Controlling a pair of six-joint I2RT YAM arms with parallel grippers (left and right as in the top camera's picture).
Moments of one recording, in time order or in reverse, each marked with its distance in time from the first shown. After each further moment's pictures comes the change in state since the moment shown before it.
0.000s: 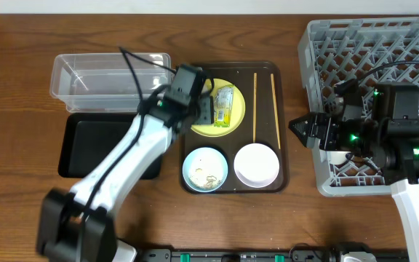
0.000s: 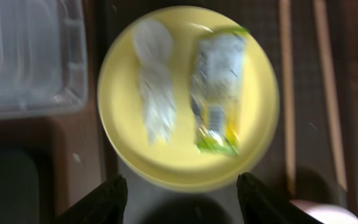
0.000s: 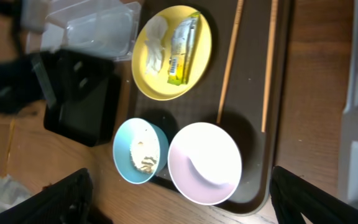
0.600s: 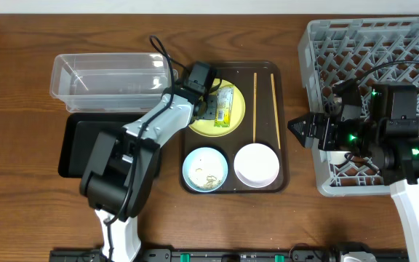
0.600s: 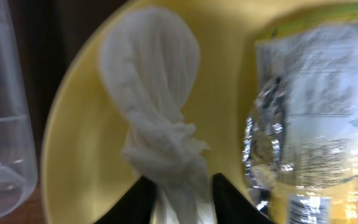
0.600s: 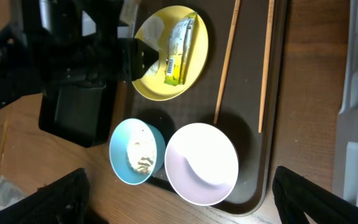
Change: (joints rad) left arm 0.020 0.370 0.068 0.179 -0.038 0.104; right arm 0.007 0.000 0.000 0.002 0.025 0.000
